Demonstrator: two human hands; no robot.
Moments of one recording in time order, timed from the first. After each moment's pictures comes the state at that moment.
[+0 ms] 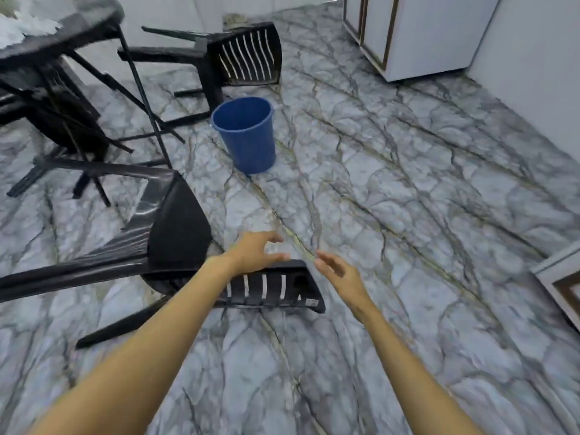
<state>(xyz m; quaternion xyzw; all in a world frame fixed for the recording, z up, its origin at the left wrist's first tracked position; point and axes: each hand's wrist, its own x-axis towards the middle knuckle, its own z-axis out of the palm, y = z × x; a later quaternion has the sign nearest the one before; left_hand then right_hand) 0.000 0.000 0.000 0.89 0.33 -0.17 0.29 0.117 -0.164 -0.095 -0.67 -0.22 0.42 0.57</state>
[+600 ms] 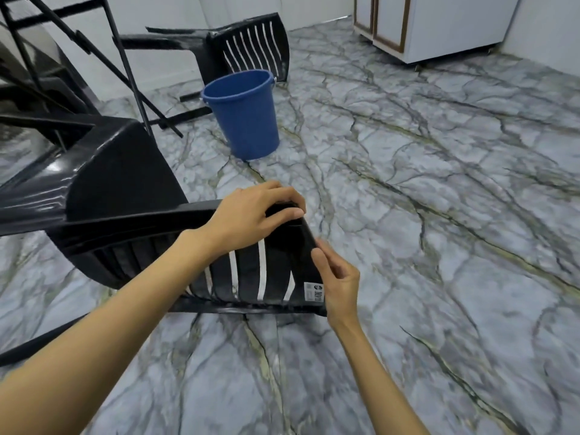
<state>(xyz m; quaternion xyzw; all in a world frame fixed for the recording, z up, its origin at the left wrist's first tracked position) 0.027 0.006 -0.195 0.98 0.17 0.08 0.09 0.094 -0.119 -0.335 -0.48 -0.19 0.28 0.81</state>
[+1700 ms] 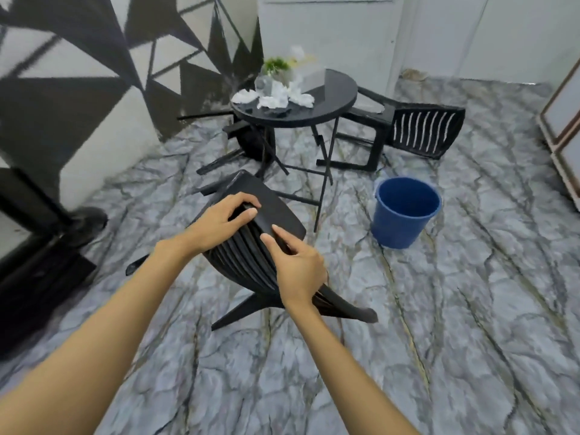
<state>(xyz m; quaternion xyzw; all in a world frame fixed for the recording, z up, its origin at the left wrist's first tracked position) -0.327 0.244 0.309 0.81 0.48 0.17 0.30 -0.199 0.162 0.243 -0.67 -0.40 0.27 0.56</state>
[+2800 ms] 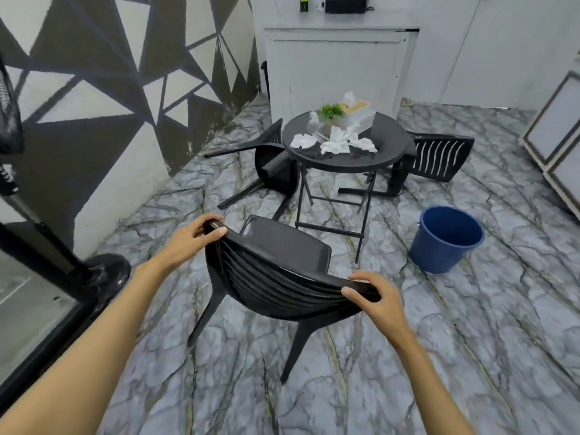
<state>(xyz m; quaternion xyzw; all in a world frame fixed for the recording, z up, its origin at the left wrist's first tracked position) -0.715 0.461 0.380 0.71 0.53 0.19 0.41 -0.389 0.287 0.277 -0.68 -0.50 0.30 0.45</state>
